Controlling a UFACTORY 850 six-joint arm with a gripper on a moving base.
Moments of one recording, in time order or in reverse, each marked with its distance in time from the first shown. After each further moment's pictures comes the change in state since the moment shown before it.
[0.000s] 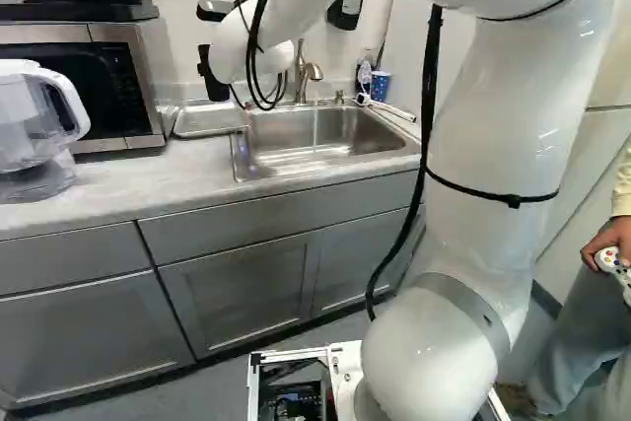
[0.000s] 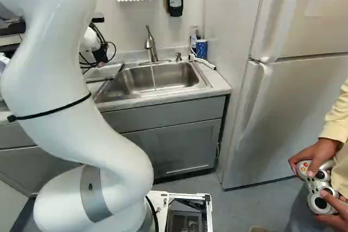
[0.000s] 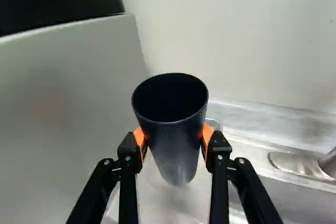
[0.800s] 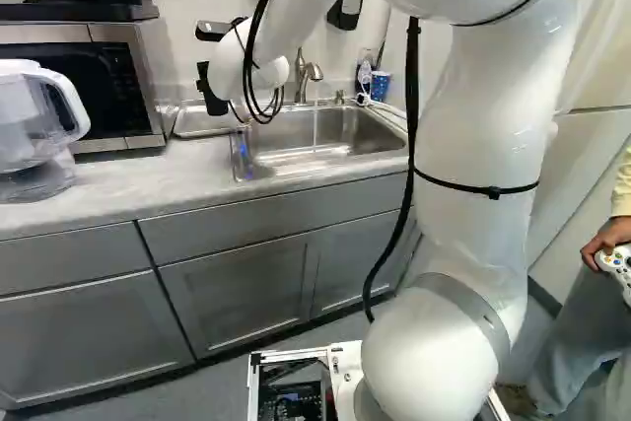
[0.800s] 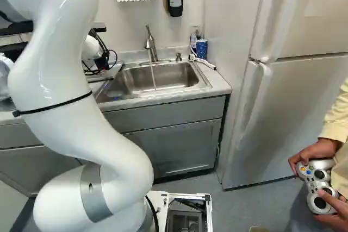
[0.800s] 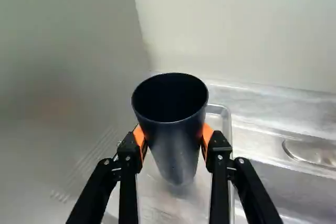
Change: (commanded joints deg) arm 0.2 -3.3 1.3 0.0 1.0 0.0
